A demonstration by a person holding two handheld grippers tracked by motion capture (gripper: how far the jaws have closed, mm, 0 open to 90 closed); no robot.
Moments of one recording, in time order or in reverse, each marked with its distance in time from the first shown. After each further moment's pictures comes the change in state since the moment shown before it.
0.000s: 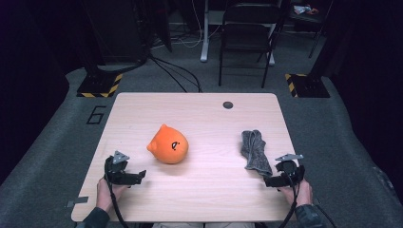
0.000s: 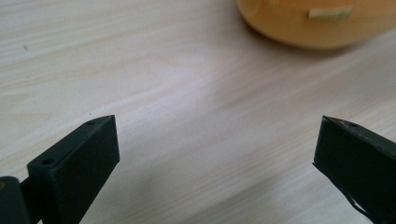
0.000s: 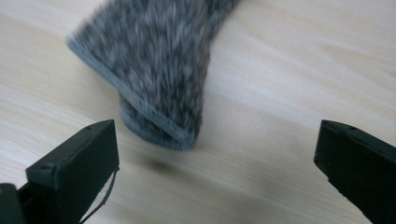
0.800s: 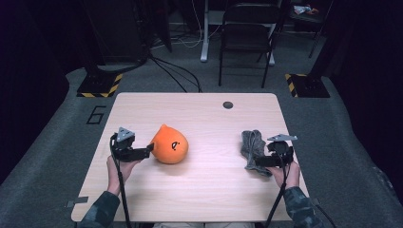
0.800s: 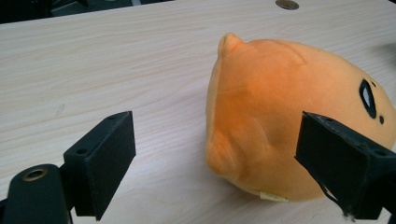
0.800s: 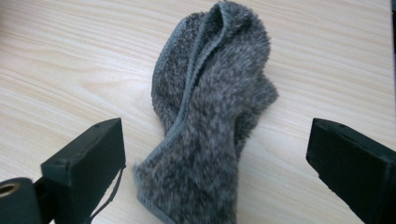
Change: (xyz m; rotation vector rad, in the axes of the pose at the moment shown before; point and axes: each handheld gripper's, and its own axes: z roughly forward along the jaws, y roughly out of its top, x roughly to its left) left arm -0.008 0.079 -0.012 -0.210 -0.009 -0.061; right arm 0.016 0.068 -0.015 -0.154 0.042 0.055
